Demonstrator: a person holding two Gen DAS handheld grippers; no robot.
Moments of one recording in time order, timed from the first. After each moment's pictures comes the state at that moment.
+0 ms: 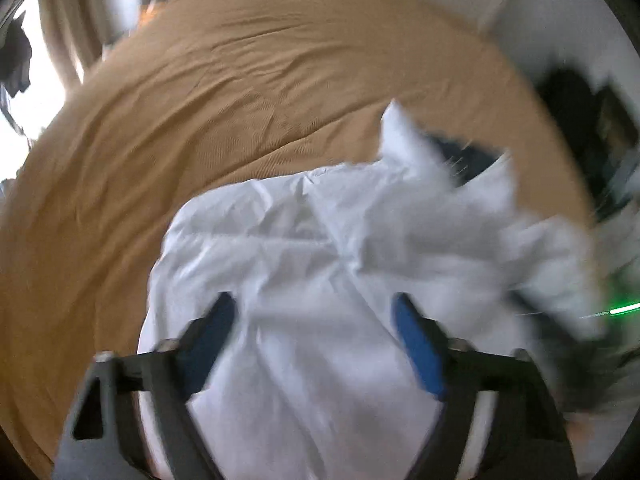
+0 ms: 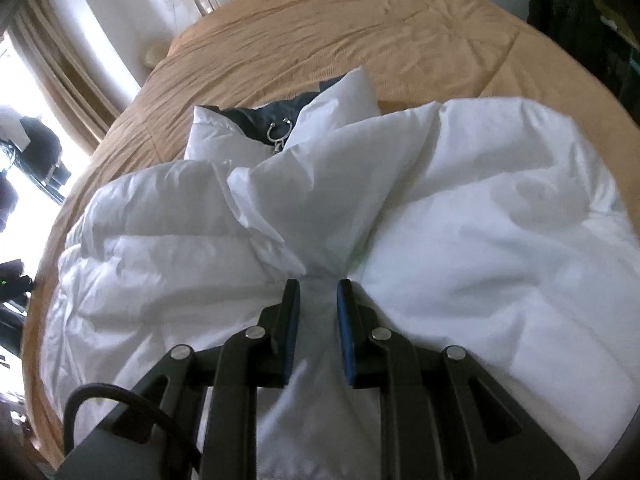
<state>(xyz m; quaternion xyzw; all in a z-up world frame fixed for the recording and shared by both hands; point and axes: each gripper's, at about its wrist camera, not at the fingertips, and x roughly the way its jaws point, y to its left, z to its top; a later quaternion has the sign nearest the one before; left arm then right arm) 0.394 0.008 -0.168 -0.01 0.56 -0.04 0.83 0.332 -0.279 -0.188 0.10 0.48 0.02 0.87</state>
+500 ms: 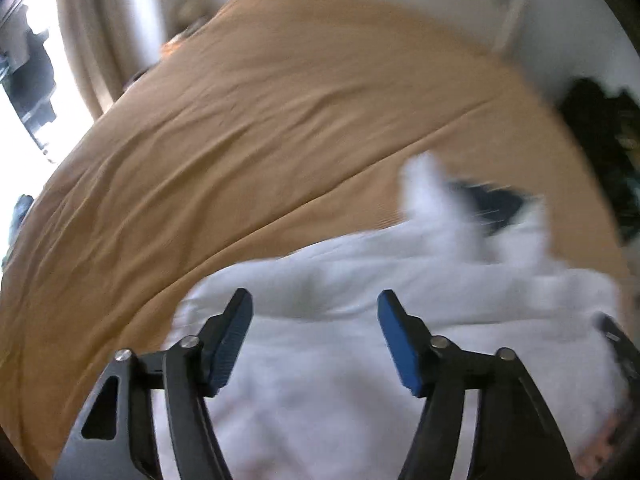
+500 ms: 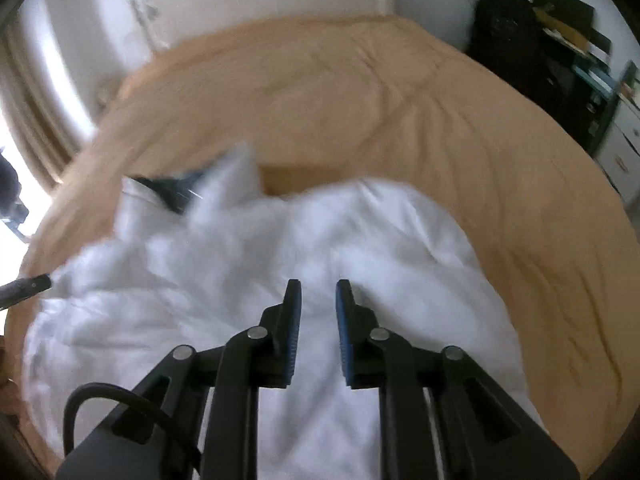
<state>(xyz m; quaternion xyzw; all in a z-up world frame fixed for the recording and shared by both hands) 0.413 0.016 -0.138 -0.05 0.49 -0.03 0.87 0.323 -0.345 -0.138 0.09 0.43 -0.06 0.90</state>
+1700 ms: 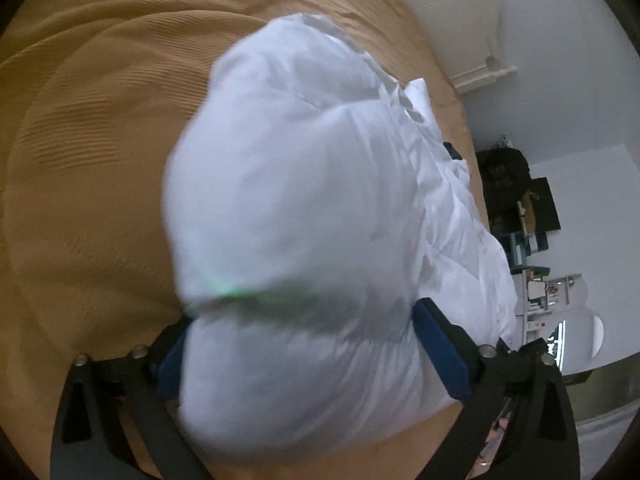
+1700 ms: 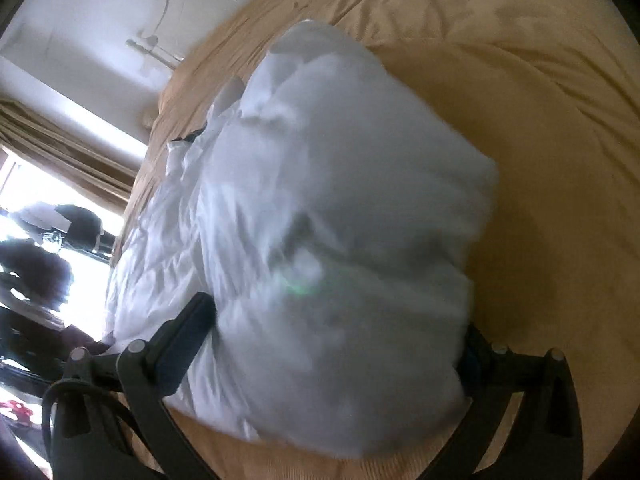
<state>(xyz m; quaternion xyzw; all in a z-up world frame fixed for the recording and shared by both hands) 0.254 0.137 -0.262 -0.35 0.54 -0.15 0.75 0.208 -0.415 -0.215 0.31 0.46 0.04 0.83</state>
